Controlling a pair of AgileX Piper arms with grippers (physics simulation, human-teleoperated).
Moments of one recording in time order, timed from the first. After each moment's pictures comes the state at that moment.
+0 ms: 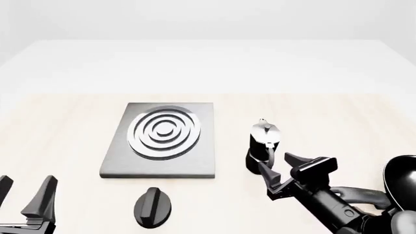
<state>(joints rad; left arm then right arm) 0.00 0.00 0.00 0.00 0.00 0.43 1.53 -0.18 -0.99 0.03</state>
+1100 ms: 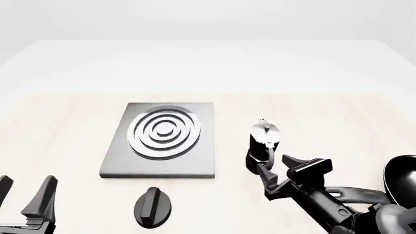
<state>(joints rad) 0.00 0.00 0.00 0.00 0.00 0.43 1.63 -0.19 -1.06 0.04</state>
